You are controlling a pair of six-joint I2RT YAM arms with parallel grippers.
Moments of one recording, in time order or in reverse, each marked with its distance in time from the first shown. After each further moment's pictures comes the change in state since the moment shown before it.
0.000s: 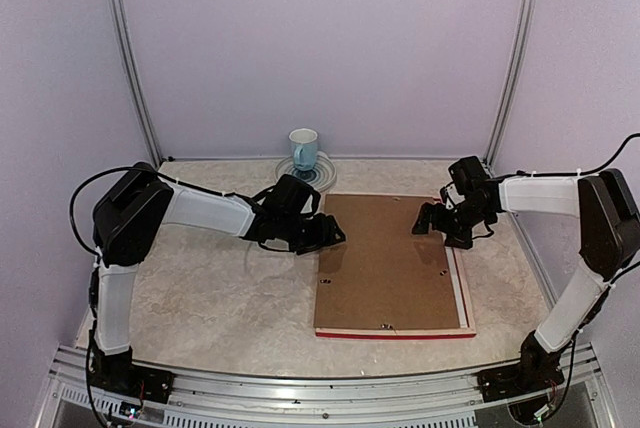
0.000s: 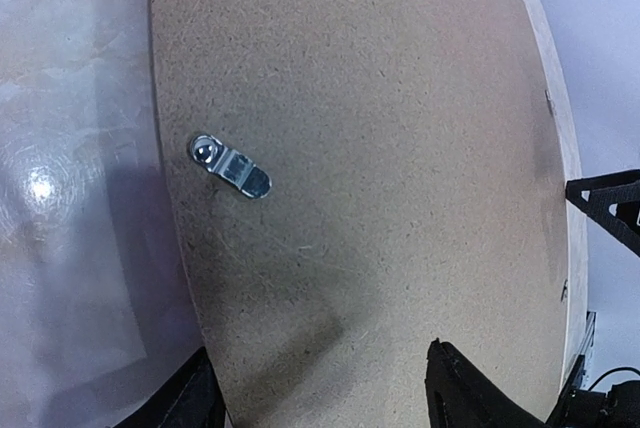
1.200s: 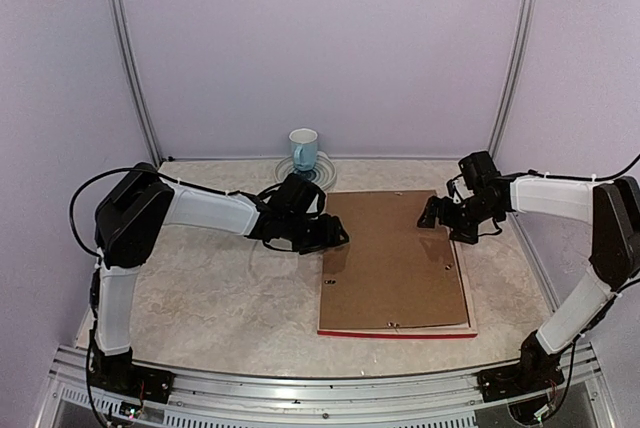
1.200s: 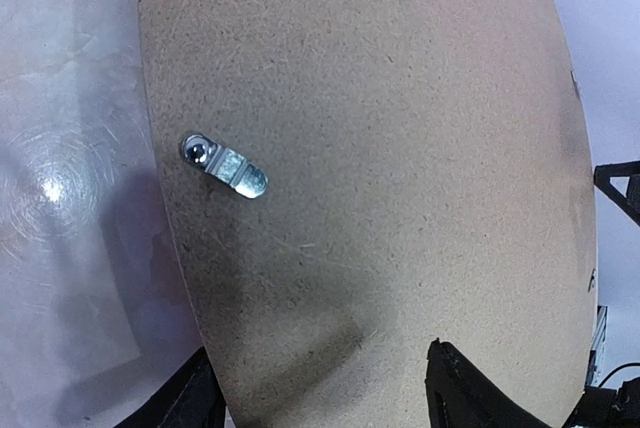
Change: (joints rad) left arm -0.025 0.012 0.051 -0.062 -0.032 0.020; right arm -0.030 -0.079 -0.019 0.000 -0.017 -0.022
